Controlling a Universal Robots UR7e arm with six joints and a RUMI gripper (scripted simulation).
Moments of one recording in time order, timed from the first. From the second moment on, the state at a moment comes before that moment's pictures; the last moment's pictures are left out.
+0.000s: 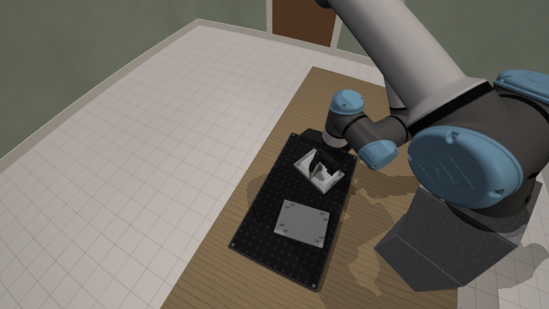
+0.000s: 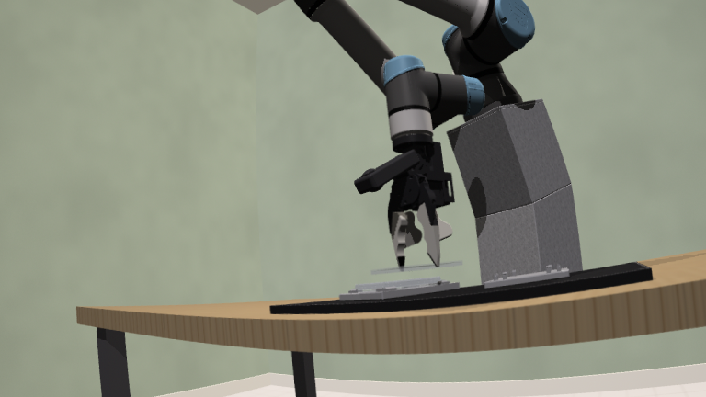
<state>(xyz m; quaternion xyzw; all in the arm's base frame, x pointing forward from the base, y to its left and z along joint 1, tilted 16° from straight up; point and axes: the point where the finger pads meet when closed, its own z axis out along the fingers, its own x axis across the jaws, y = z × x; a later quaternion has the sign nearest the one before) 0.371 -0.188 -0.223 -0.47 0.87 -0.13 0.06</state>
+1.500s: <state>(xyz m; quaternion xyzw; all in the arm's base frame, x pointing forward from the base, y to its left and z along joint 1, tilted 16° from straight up) 0.370 -0.224 -0.227 -0.47 0.87 -0.12 0.06</state>
